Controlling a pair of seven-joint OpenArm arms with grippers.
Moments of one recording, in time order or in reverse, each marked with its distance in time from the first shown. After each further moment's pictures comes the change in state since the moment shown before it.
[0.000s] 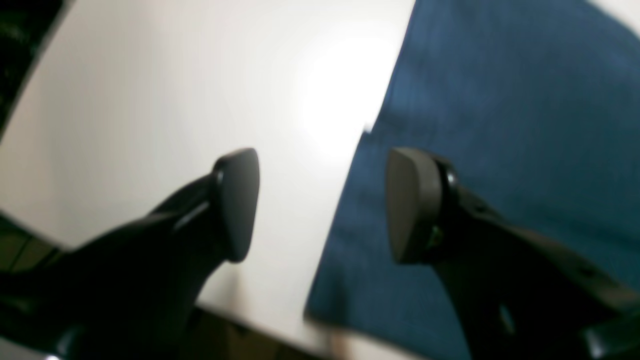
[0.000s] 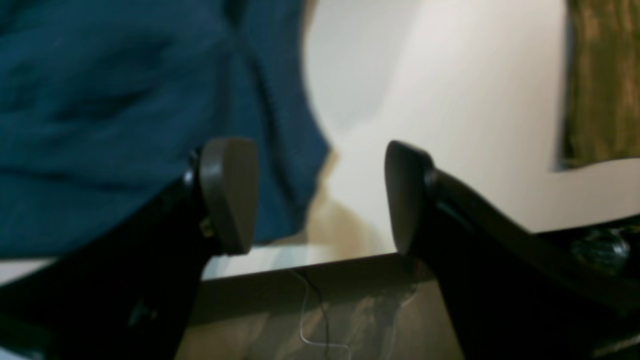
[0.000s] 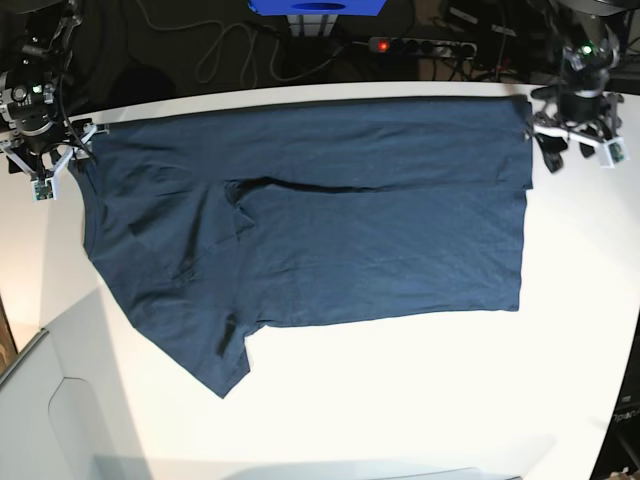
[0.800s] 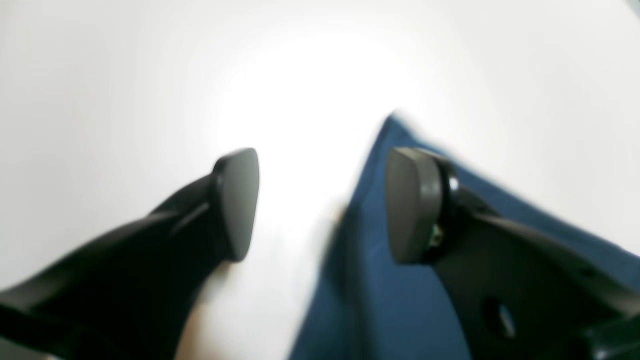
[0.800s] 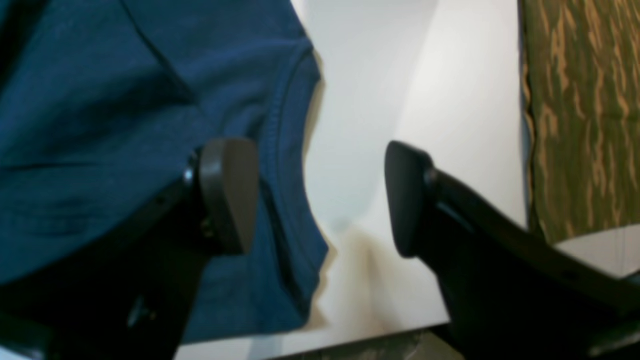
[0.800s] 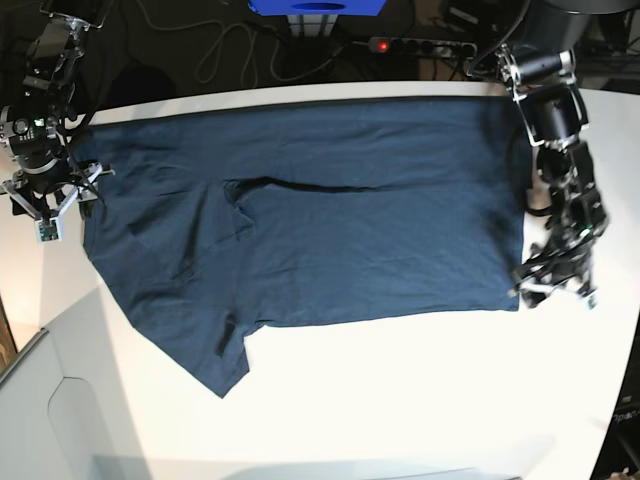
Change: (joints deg) left arm -48.3 -11.0 21.1 -55.1 0.2 -0.3 -10.6; right arm 8.5 0.1 -3.5 -0.4 -0.1 0.0 -0.2
